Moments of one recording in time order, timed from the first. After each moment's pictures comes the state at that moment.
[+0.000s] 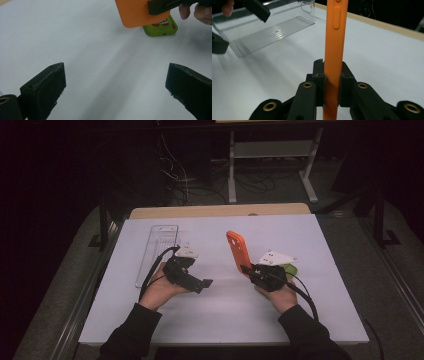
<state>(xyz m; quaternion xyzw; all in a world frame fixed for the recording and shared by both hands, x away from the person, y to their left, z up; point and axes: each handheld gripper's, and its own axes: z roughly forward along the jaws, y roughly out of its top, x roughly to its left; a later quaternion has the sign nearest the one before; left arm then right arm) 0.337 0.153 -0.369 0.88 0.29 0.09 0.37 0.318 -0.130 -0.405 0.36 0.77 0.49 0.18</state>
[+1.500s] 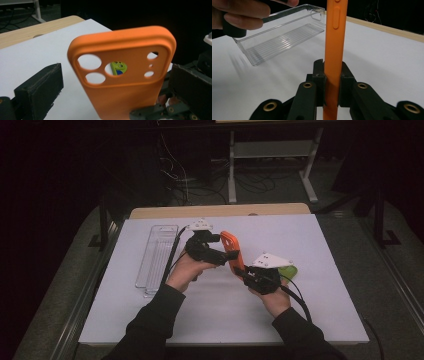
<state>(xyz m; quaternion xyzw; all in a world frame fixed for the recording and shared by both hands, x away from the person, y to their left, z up) 0.383 0.098 -0.343 0.79 0.29 0.04 0.54 0.309 -0.113 -0.402 0.35 0.76 0.51 0.17</state>
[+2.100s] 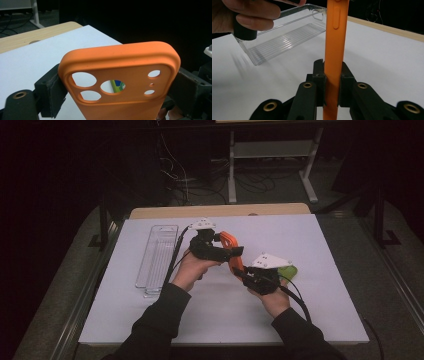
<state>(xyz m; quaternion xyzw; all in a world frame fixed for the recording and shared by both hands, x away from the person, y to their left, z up) 0.385 0.091 -0.345 0.78 0.29 0.04 0.56 0.308 -0.111 -0.402 0.35 0.76 0.51 0.17</state>
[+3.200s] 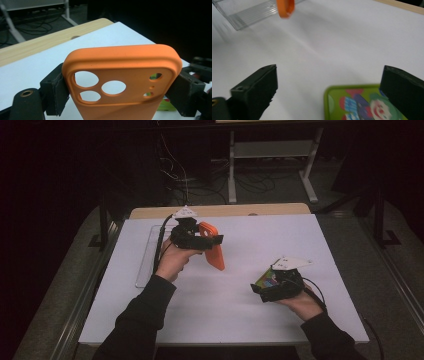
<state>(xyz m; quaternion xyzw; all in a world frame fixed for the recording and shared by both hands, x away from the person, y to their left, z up) 0.400 0.137 -0.317 0.78 0.35 0.11 0.50 0.300 -0.170 -0.405 0.38 0.80 0.43 0.16</state>
